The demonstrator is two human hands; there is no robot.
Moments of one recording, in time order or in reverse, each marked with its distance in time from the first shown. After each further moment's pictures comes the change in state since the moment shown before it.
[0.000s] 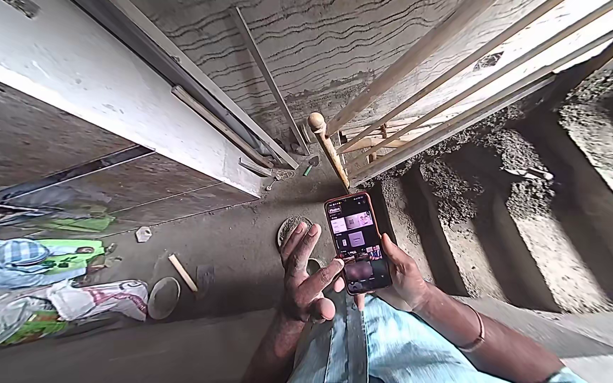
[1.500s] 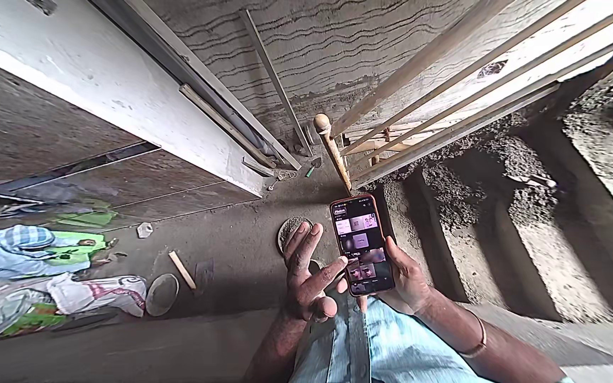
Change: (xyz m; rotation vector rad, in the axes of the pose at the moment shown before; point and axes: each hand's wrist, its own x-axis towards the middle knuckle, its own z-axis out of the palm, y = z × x) left_hand -0.006 0.002 0.000 0.028 0.020 -0.020; right_hand -0.004 0.003 0.000 -0.018 0.017 -0.005
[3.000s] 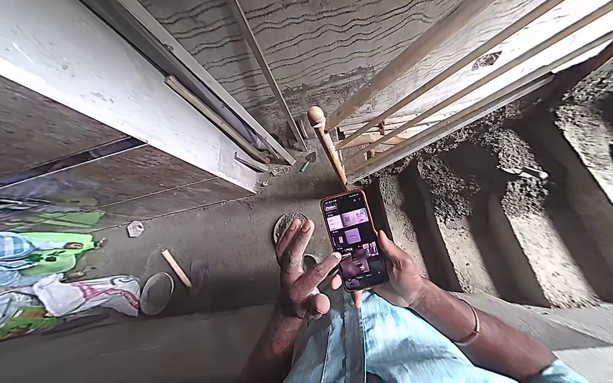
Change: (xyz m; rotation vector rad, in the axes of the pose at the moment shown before) left_hand -0.005 -0.004 -0.004 -0.001 -0.009 -0.020; right_hand 0.006 0.003 0.000 -0.007 0.019 0.027
